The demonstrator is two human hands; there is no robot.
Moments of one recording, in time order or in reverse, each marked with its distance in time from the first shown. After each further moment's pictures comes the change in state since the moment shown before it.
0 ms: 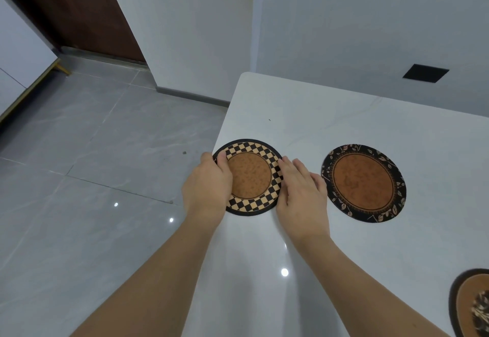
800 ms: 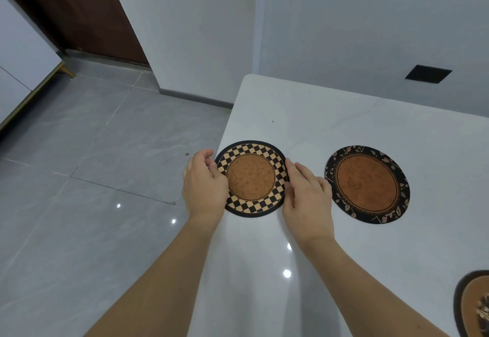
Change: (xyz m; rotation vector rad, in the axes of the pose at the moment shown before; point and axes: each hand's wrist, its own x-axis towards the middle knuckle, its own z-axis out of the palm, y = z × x) left_hand -0.003 -0.012 -0.004 -0.384 0.109 -0.012; right_hand -0.002 0.001 -0.001 0.136 0.065 0.041
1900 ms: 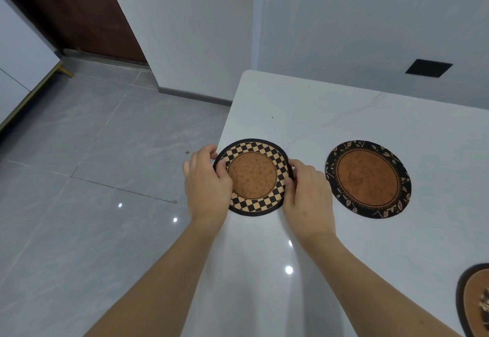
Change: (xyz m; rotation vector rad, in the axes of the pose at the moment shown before) left_hand -0.008 0.002 -0.002 0.008 0.032 0.184; right_hand -0.001 -0.005 -0.004 0.001 -0.011 0.054
